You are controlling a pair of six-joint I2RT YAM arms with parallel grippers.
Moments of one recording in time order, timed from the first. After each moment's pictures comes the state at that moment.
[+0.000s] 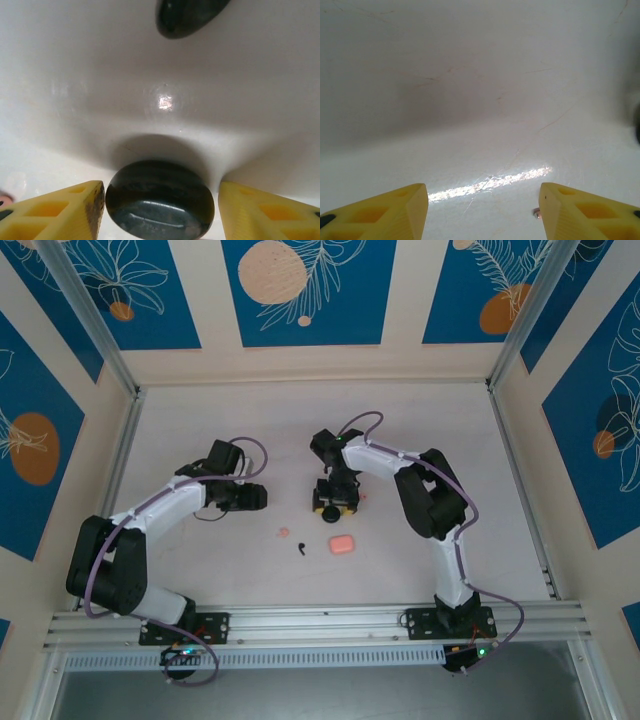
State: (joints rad) left arm -0.36 1.46 0.90 -0.60 0.19 -0.33; right arm 0.65 2.12 1.57 -1.06 -0.23 0.62
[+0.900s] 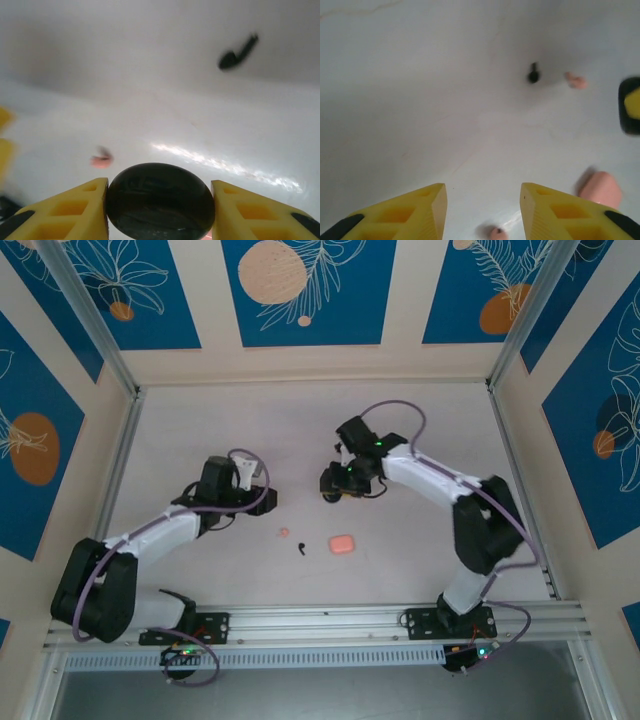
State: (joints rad) left arm -0.39 1.30 0.59 0.02 0.42 -0.29; right arm 0.58 1.66 1.26 -0.71 -0.32 0.61
